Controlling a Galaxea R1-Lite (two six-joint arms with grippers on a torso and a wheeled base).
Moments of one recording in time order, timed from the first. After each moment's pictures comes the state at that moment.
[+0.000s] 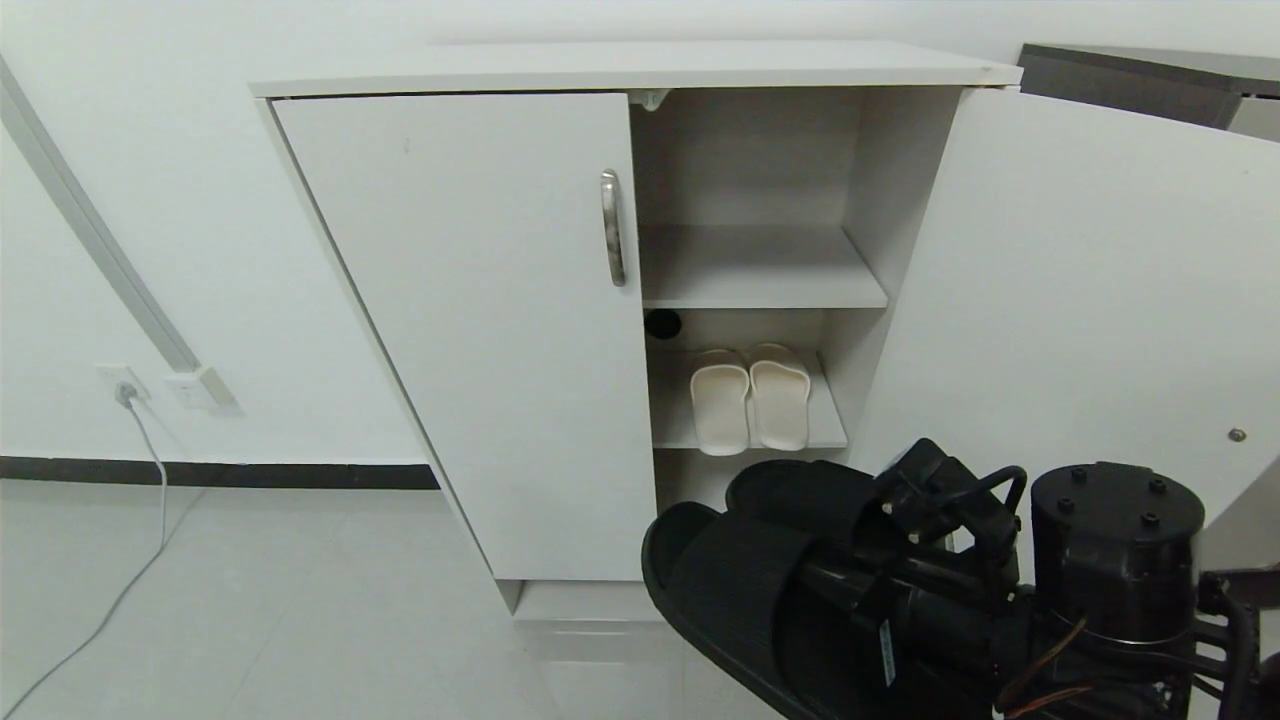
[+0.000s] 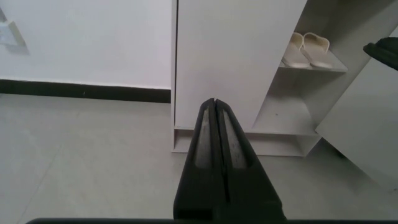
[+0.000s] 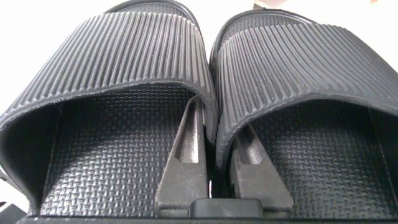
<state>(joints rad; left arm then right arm) 0.00 0.00 0.00 0.00 0.00 -0.09 0.81 1.64 -0.48 -0.88 -0.02 0.03</state>
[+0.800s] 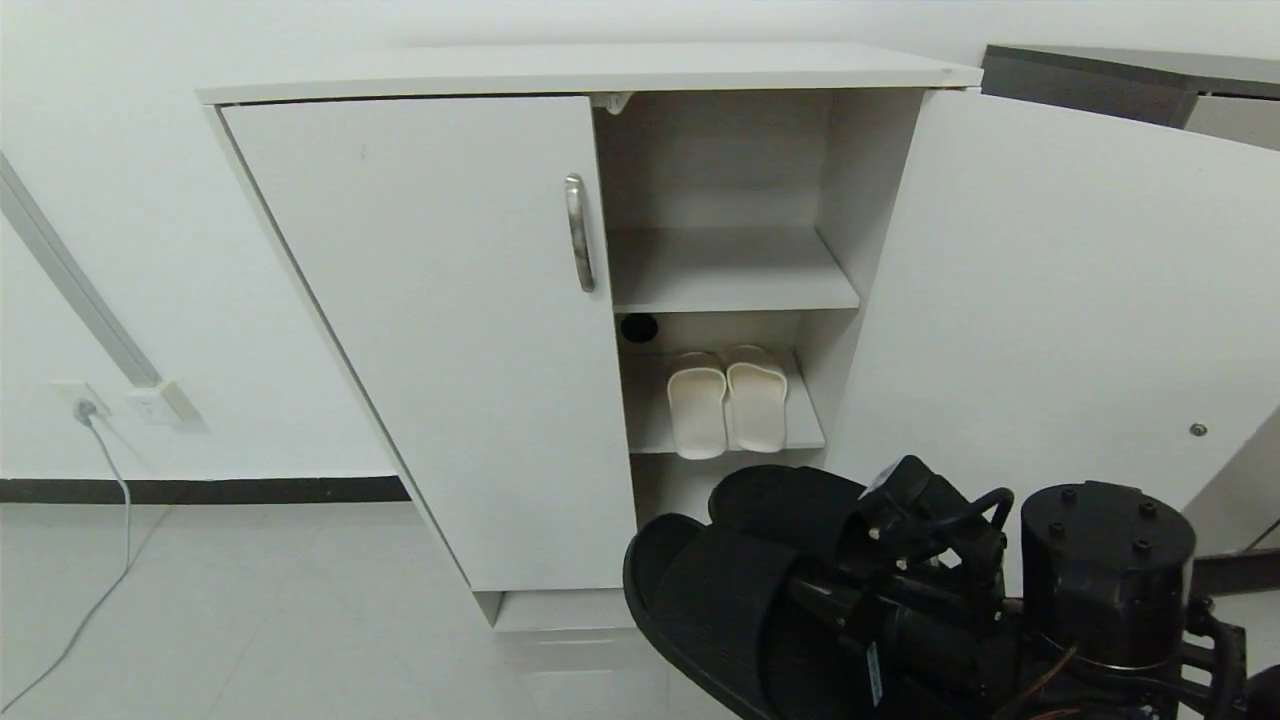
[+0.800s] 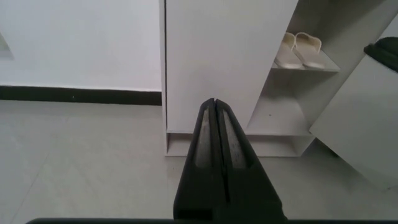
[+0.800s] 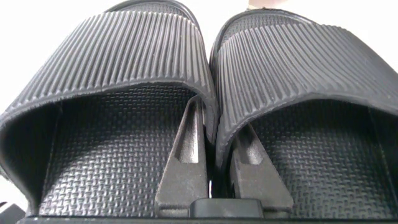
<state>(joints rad) 0.00 0.00 0.00 0.00 0.00 -0.09 0.82 1.68 -0.45 -0.97 -0.02 0.00</state>
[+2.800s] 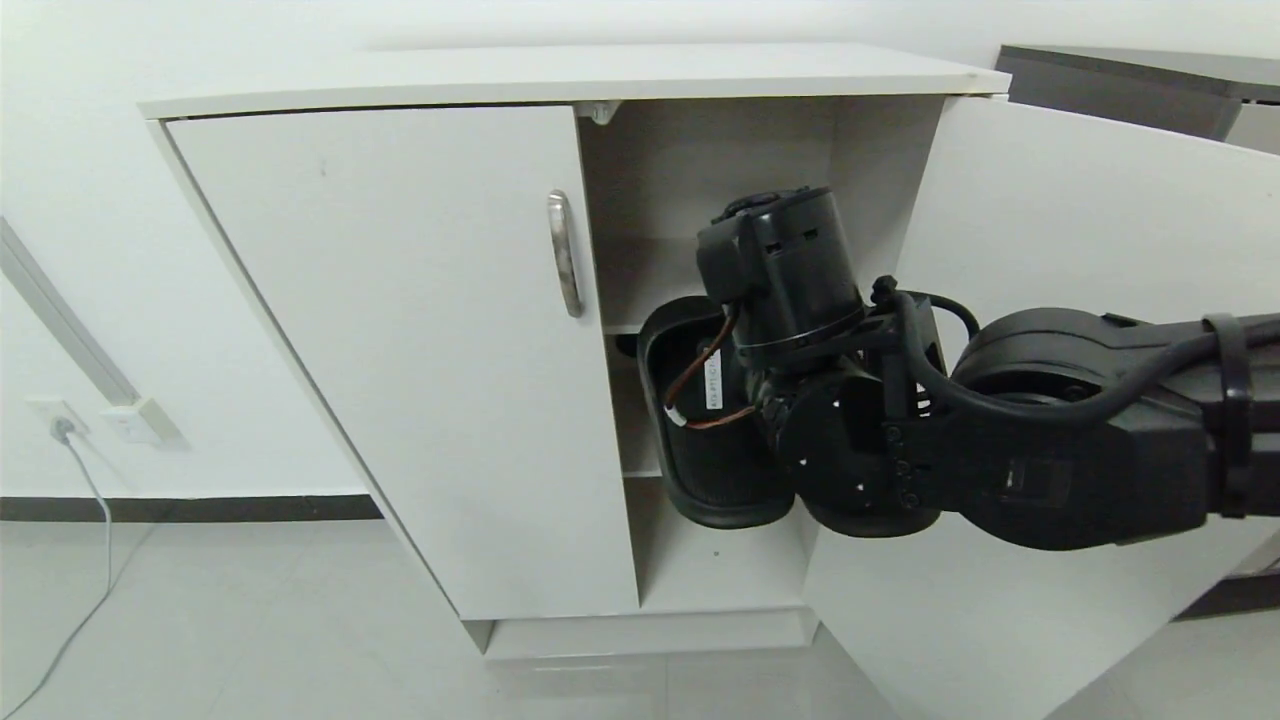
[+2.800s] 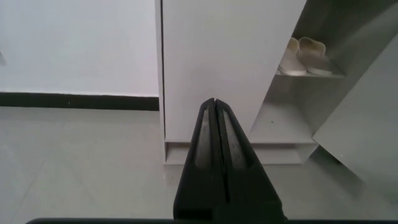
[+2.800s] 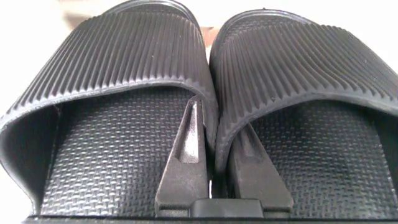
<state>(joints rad) 0.00 0.00 0.00 0.00 0.00 -0.09 0.96 1.93 -1.58 0.01 -0.88 0.27</state>
